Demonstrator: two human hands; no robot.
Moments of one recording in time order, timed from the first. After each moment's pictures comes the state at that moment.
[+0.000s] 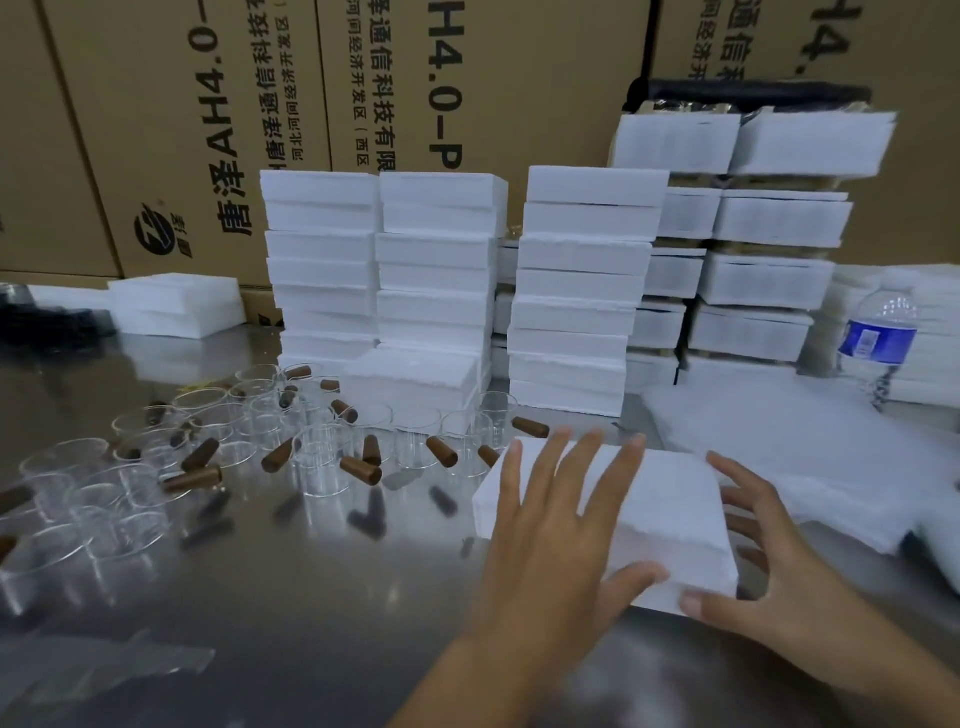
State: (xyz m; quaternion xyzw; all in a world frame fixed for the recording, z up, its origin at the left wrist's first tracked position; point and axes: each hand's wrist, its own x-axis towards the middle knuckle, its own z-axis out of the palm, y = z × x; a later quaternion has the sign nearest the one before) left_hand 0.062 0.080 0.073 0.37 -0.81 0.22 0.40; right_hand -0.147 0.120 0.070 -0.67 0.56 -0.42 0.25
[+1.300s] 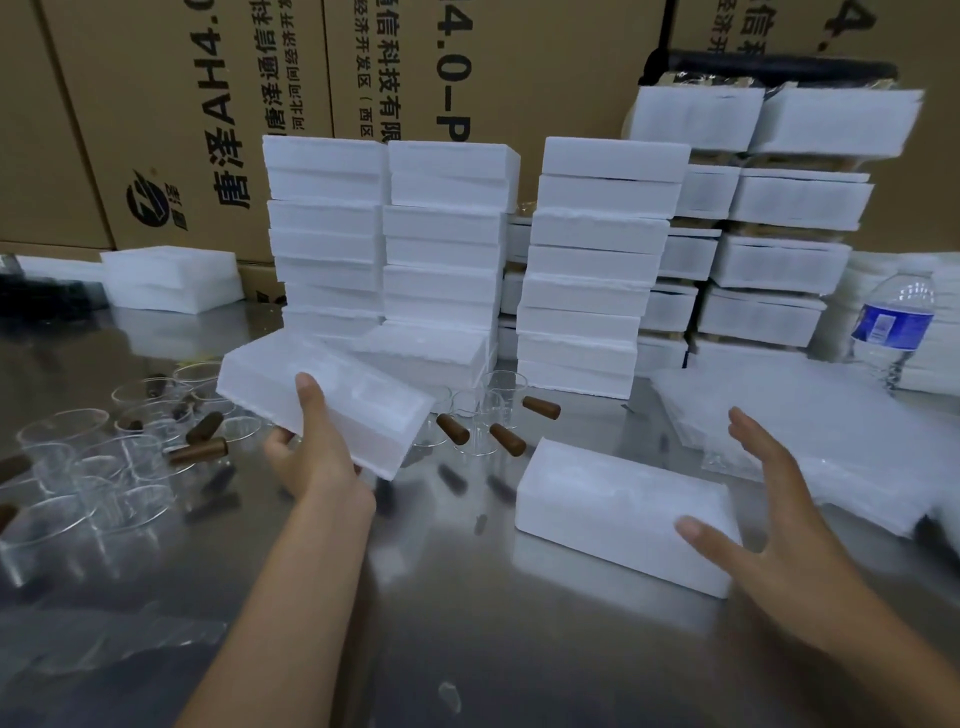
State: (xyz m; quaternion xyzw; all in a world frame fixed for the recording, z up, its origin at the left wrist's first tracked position) left_hand 0.173 0.001 0.097 0.44 -0.09 -0.46 0.76; right_hand -0.114 0.117 0.078 -0.65 0.61 -0.43 0.11
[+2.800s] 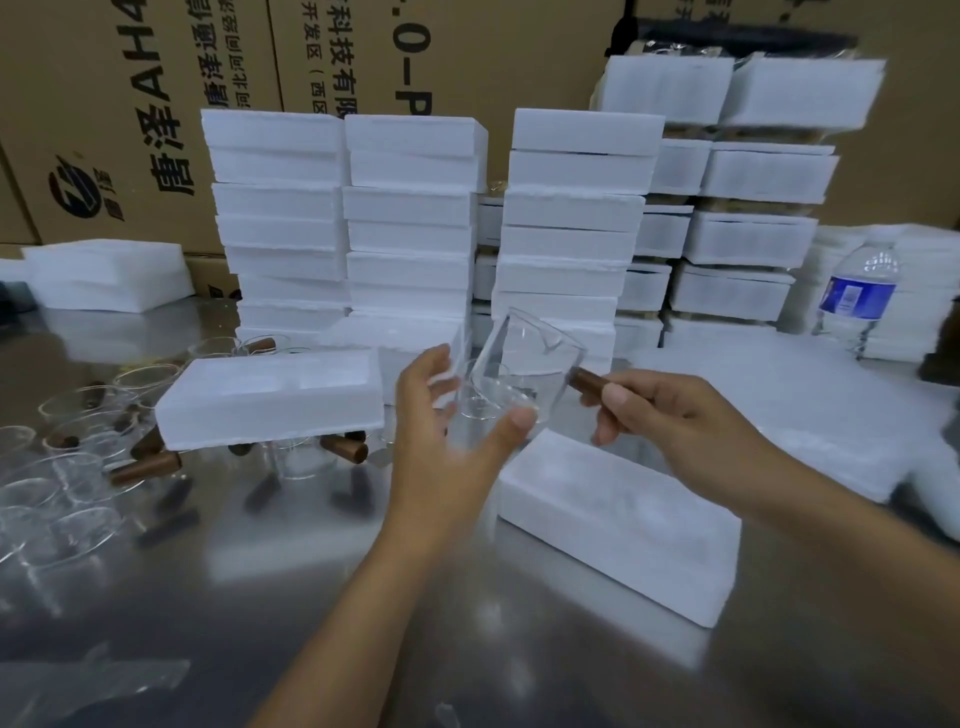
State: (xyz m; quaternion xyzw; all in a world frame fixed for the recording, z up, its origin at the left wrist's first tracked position) left_hand 0.116 0.022 0.079 0.34 -0.63 -0.36 0.60; right_hand -0.070 0.070 0.133 -0.70 0.51 -0.44 0.24
